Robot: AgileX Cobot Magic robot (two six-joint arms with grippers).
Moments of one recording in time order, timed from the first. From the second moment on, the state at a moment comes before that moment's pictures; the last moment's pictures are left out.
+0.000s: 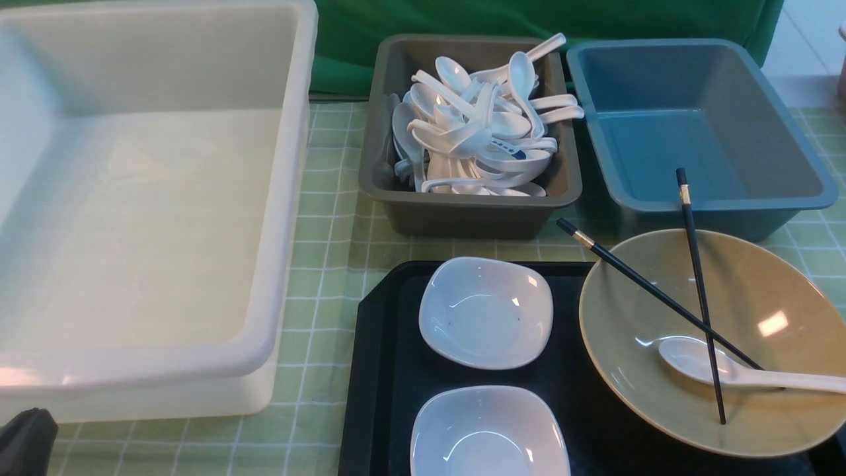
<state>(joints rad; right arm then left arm) -0.14 -0.01 0.01 -0.26 0.28 0.11 -0.04 -0.01 0.03 0.26 0.31 -0.30</state>
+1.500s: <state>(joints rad) -0.14 0.37 -0.67 -0.26 0.06 0.59 -0.03 0.29 -0.41 0.18 -0.28 -0.54</state>
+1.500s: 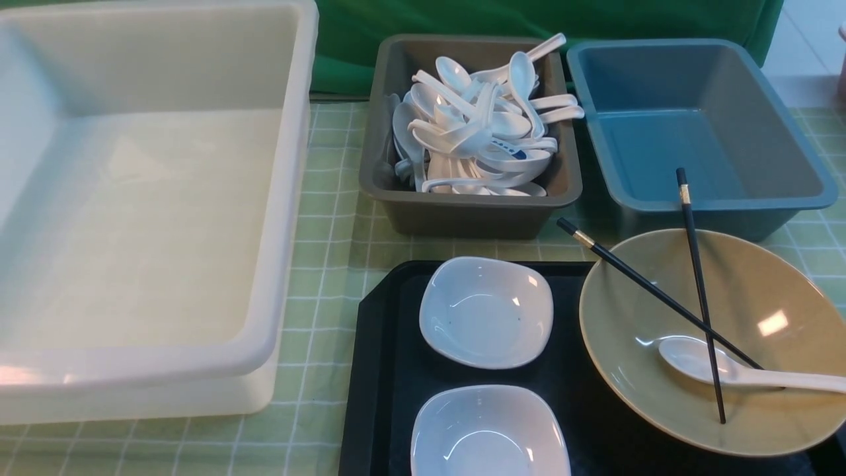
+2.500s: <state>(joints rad) 0.10 1.33 -0.92 0.35 0.75 -0.52 -0.33 0.76 -0.63 -0.72 0.58 0.34</state>
